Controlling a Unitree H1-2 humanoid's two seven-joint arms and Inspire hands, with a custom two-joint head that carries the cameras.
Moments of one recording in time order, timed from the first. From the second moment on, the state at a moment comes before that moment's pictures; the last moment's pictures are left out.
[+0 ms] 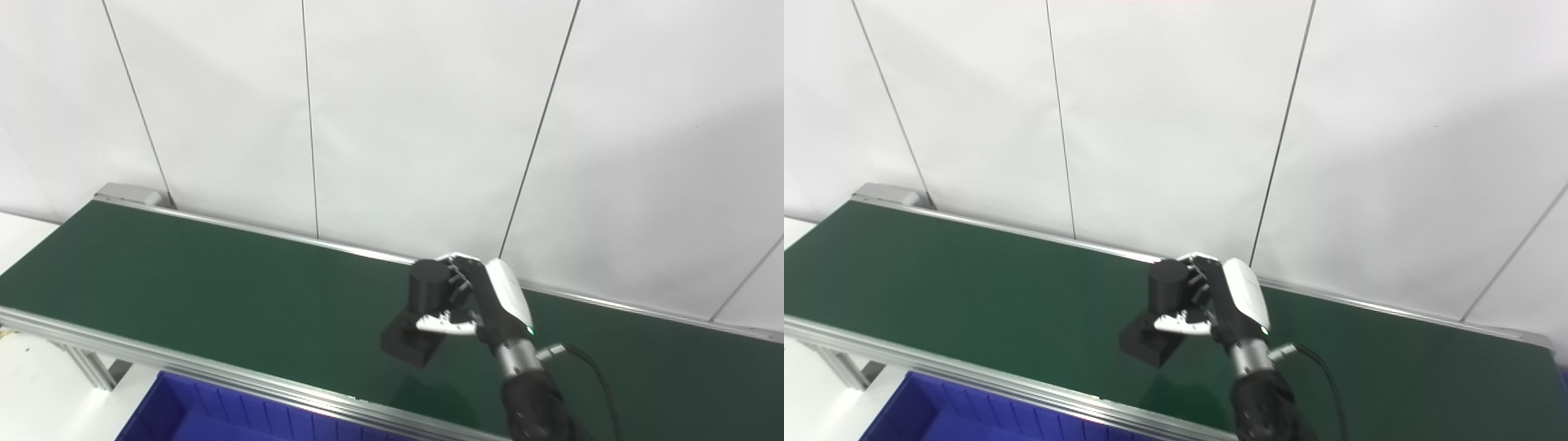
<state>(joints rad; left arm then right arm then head) 0.29 0.22 -0.40 0.08 0.16 -0.43 0.04 -0.39 -0.01 0.32 0.13 -0.50 0.09 -0.03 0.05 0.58</state>
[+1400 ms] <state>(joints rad) 0.34 0.18 -0.22 -0.12 0.04 -0.33 -0.14 0.04 -0.40 0.28 -0.32 -0.42 0.25 0.39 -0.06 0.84</state>
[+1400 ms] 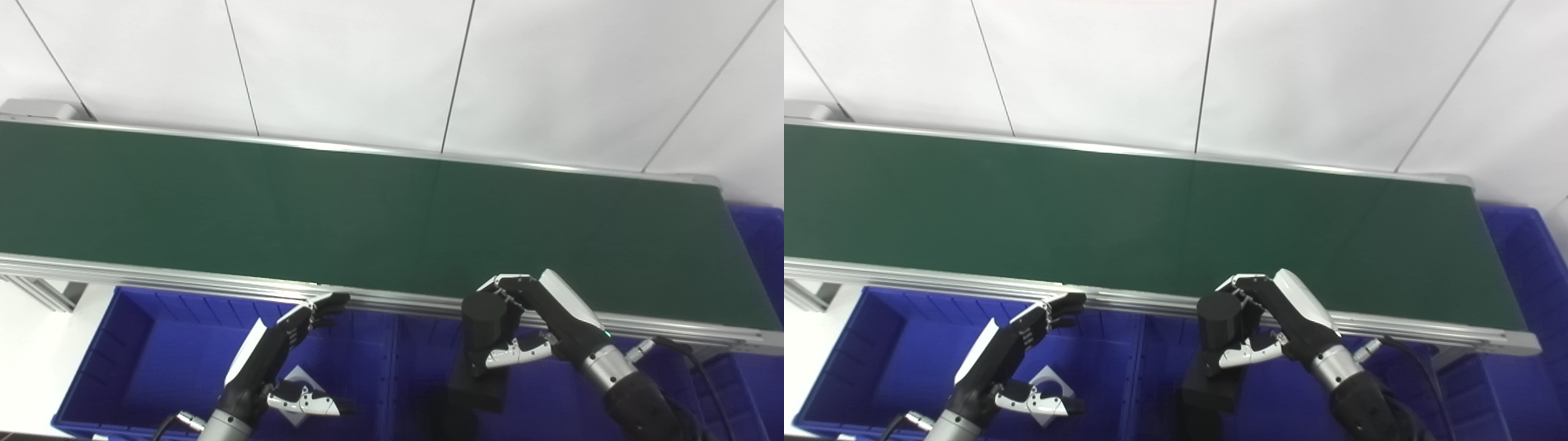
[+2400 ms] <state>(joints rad) 0.35 0.18 -0.19 -0.16 0.02 -0.28 -0.19 -0.07 -0.55 0.46 -0.25 -0.82 0.32 0.74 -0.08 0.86</state>
